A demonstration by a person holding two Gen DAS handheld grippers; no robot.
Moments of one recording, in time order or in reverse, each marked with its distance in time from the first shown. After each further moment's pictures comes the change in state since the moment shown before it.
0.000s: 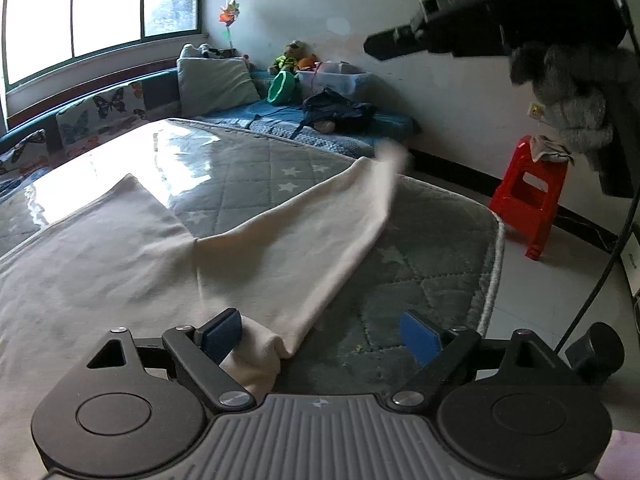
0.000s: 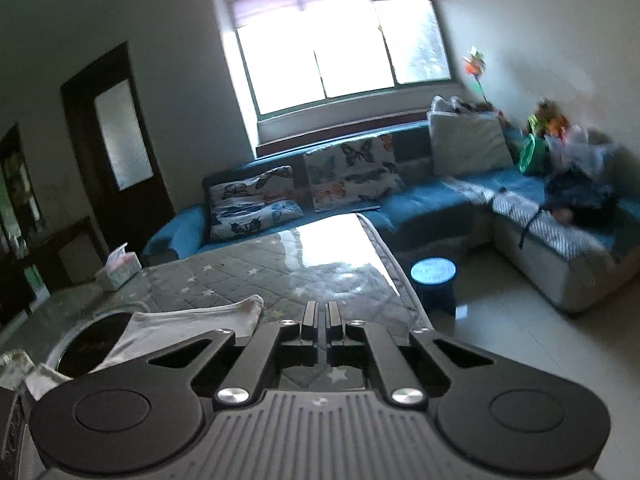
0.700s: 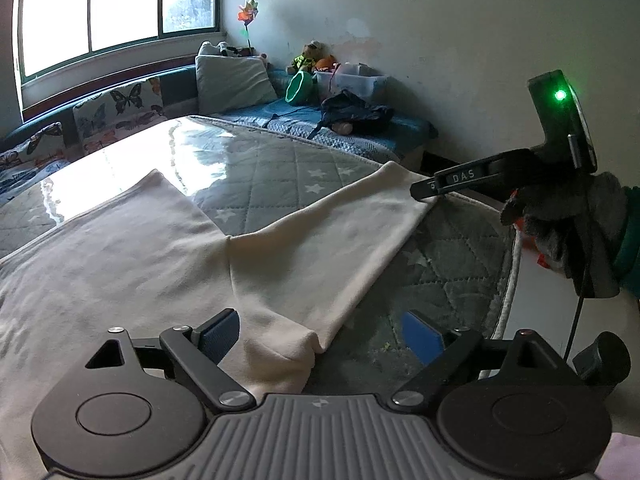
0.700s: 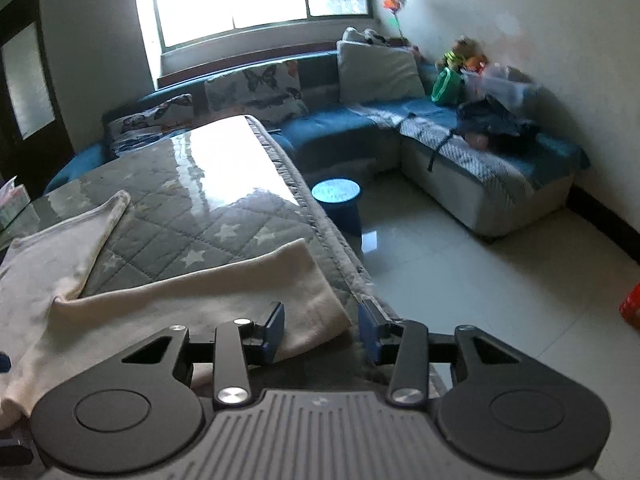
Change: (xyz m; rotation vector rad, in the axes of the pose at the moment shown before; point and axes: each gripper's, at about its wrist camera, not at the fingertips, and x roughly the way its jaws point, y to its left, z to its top) left arm 0.004 0.008 0.000 -0.024 0.023 0.026; right arm 0.054 -0.040 -0.087 0.042 0.203 -0.274
